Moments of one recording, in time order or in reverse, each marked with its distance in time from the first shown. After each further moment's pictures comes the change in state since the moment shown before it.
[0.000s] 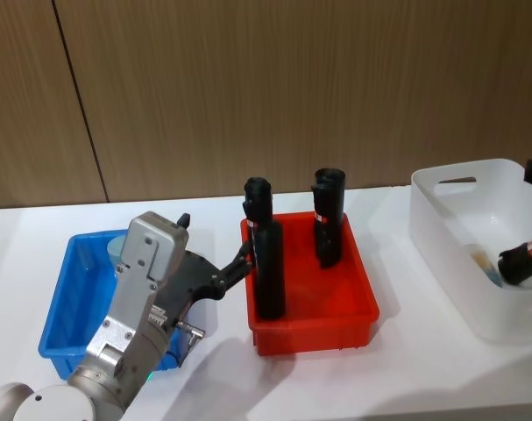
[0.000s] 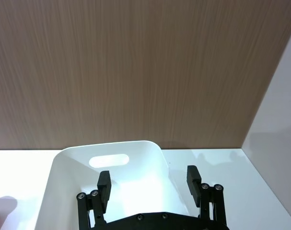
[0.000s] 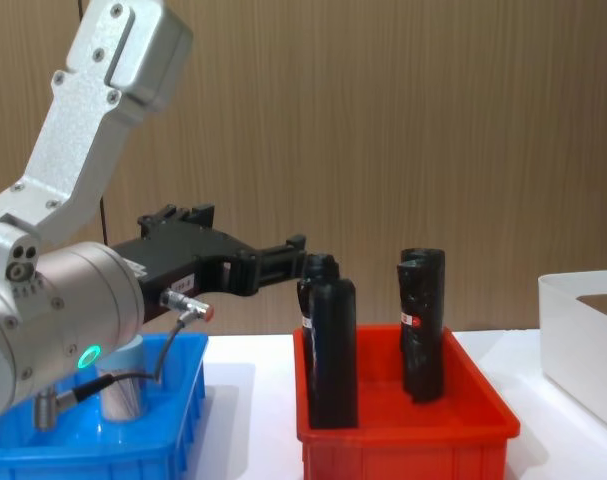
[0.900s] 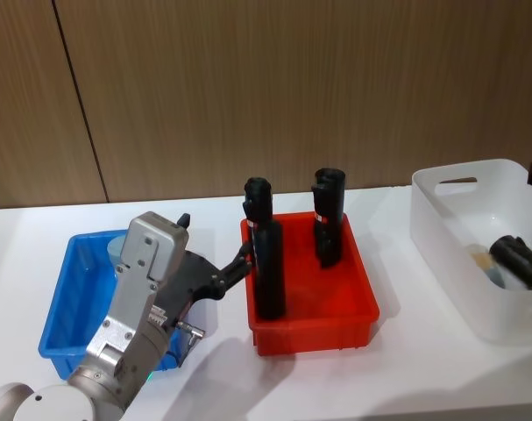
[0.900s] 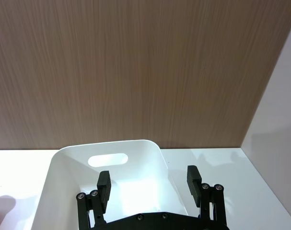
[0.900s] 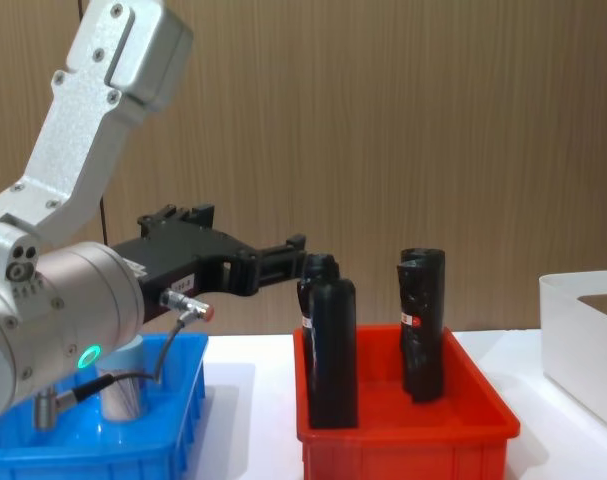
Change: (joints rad) left arm 0.000 0.000 0.000 0.000 0.000 0.000 0.000; right arm -0.009 0.004 0.012 0.009 0.003 -0.020 0.013
